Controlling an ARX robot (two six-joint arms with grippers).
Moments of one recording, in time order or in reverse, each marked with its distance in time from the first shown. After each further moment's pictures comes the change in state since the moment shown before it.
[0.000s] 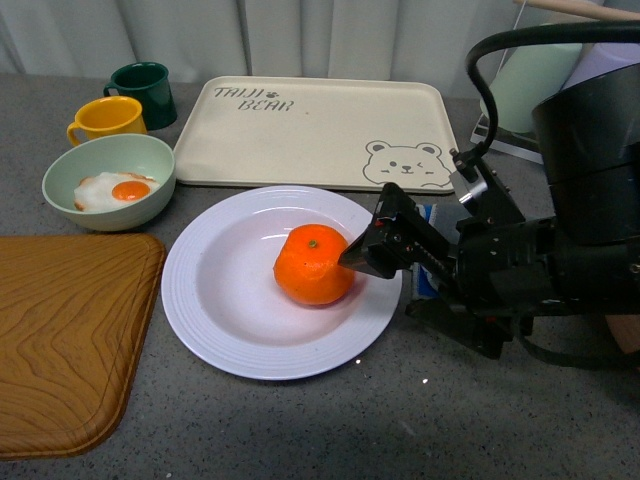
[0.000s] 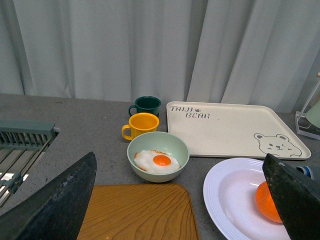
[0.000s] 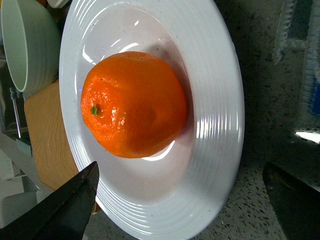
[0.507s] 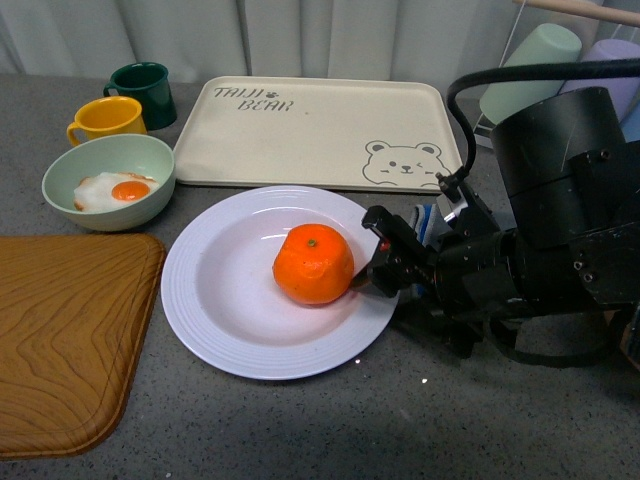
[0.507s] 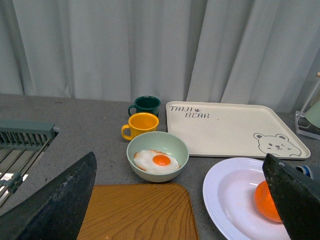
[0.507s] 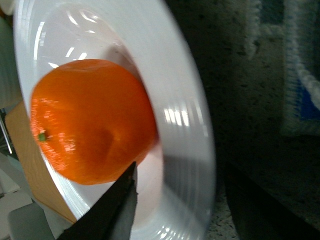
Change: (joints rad) left arm 0.000 0.000 0.000 0.000 0.000 0.000; right arm 0.013 0.094 0.085 -0.076 0.027 0.079
